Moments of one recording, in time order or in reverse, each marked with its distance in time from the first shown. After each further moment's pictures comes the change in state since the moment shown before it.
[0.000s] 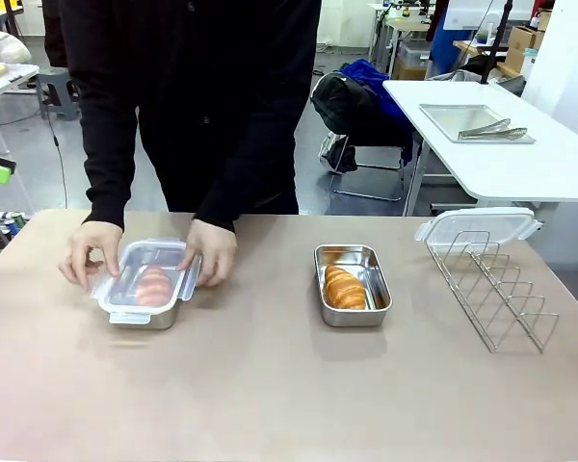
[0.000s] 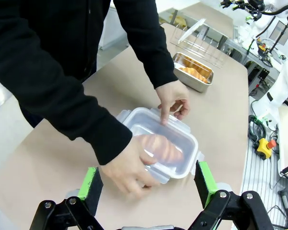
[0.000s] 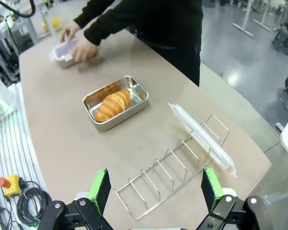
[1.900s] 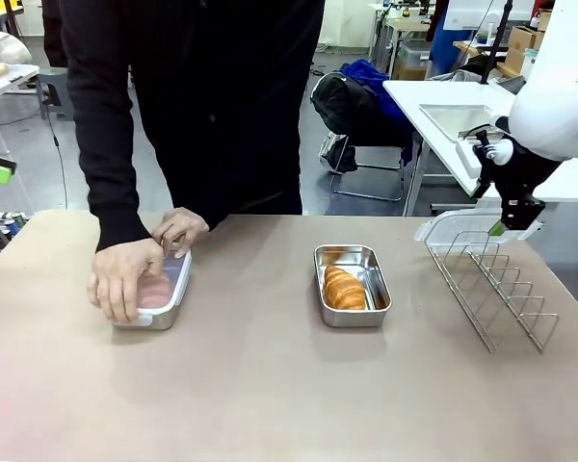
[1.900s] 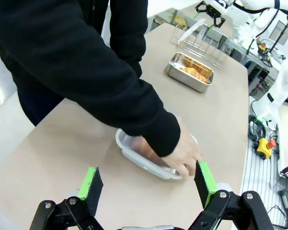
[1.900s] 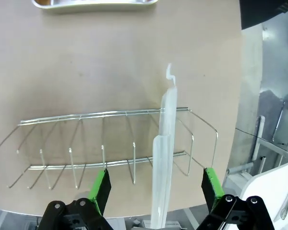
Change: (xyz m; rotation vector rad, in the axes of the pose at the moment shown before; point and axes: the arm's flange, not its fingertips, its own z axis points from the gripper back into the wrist) left arm 0.000 0.000 0.000 -0.001 0.001 0.000; right arm 0.070 -0.055 -0.234 0.106 0.723 0.708
